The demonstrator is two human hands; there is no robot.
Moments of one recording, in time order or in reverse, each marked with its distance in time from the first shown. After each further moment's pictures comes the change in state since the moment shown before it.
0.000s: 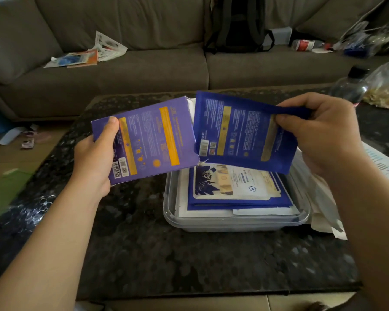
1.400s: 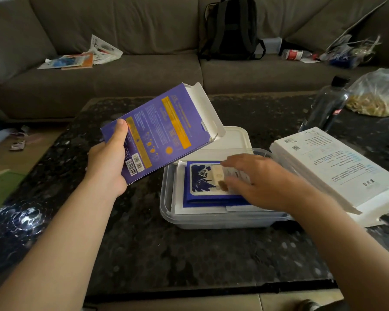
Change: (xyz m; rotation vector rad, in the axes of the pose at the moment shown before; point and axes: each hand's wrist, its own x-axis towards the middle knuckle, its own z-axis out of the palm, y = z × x) left_hand -0.015 0.000 0.018 -0.074 -0.033 -0.162; right_hand -0.044 0.016 0.025 -0.813 -0.719 -0.022
